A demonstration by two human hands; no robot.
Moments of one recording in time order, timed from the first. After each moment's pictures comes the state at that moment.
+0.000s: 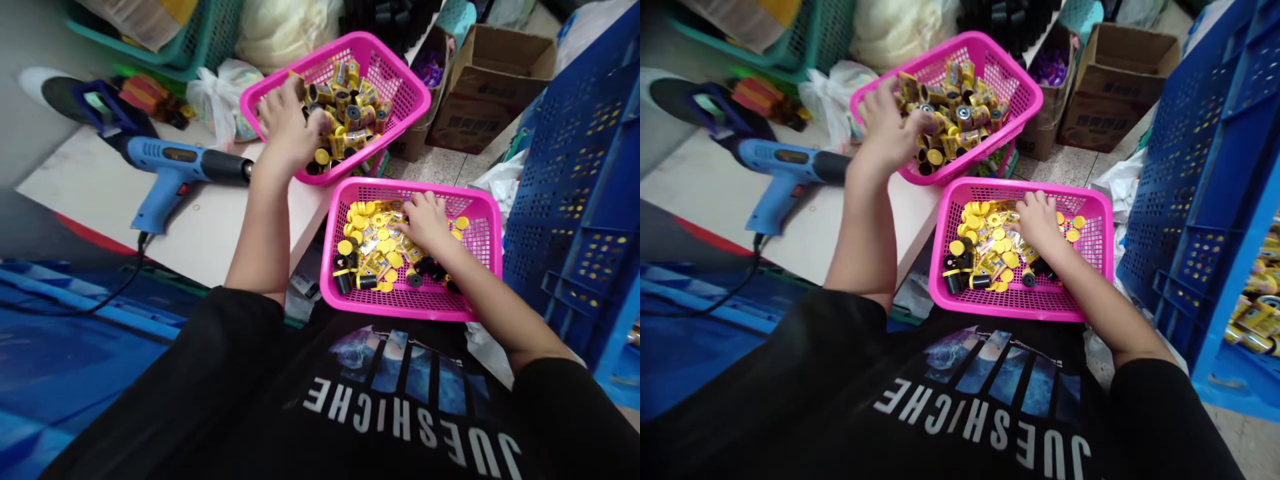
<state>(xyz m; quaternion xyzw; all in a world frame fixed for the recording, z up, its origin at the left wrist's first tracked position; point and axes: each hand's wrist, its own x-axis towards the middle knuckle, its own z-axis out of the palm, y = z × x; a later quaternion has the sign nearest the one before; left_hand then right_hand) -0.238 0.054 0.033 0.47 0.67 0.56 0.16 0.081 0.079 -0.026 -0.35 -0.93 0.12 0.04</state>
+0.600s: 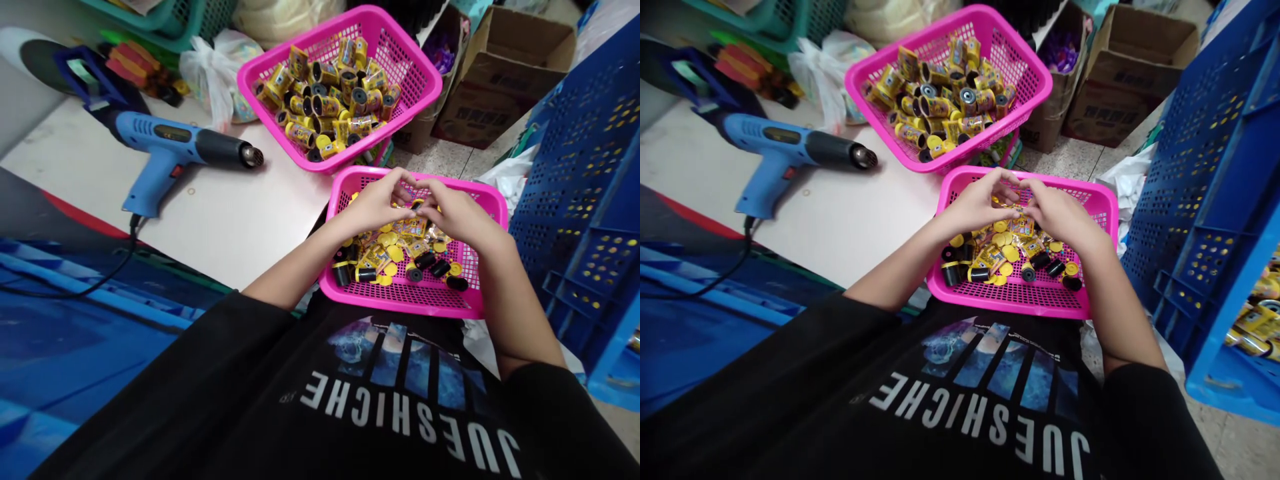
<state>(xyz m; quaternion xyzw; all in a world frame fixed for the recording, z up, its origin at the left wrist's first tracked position) -0.091 0.010 -0.002 0.55 0.52 0.47 0.46 0.107 0.091 0.027 -0.31 -0.91 0.28 0.03</state>
